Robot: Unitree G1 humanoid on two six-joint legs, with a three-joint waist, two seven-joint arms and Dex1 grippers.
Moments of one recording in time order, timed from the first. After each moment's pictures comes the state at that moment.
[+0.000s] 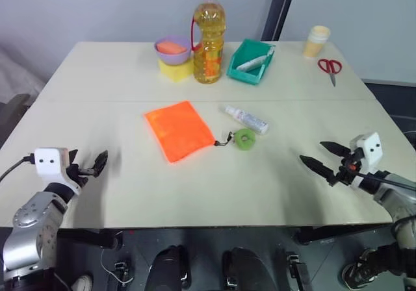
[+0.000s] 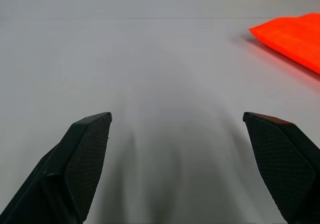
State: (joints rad) left arm 0.04 0.50 0.47 -0.14 -0.44 0.38 -0.38; right arm -0.06 -0.73 -0.35 0.00 0.48 0.36 0.85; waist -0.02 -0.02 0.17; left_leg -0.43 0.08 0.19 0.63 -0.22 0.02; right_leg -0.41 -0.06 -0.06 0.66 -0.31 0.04
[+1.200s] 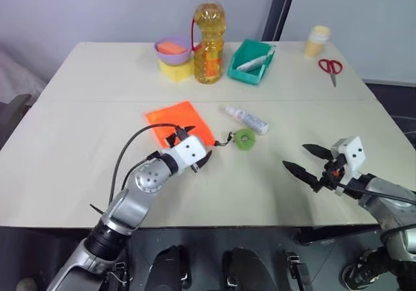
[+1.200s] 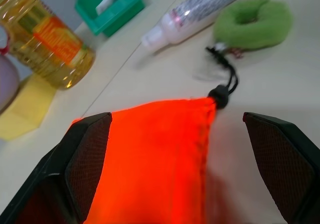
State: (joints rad) left arm -0.35 0.41 -0.37 -0.23 0.22 0.34 -0.36; right arm 0.02 -0.69 -0.29 -0.28 0.50 0.44 0.80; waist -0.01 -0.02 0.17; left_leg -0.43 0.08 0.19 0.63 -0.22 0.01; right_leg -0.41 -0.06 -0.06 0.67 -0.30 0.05
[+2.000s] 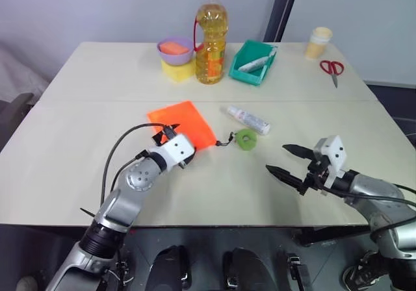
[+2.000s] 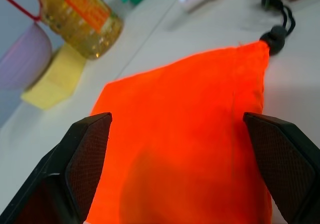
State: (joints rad) left arm -0.32 0.43 -0.28 -0.17 0.26 0.22 -0.39; right arm -0.02 -0.69 -0.20 -0.31 0.51 0.43 0.82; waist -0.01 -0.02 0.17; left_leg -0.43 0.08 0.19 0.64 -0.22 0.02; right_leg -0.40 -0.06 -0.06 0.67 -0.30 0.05
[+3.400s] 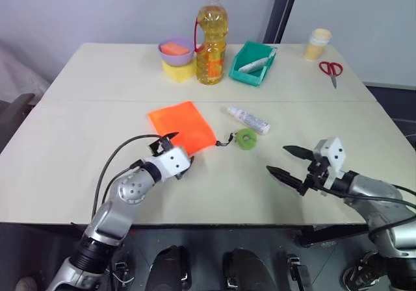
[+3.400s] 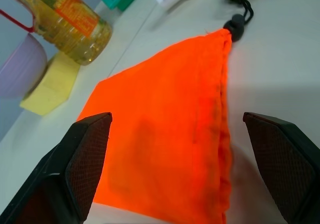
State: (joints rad) left arm -0.21 0.47 -0.24 -0.21 0.32 0.15 -0.43; right arm -0.02 -0.69 -0.19 -0.27 0.49 0.40 0.83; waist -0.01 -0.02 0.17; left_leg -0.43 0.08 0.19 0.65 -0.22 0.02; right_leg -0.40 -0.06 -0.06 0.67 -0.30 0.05
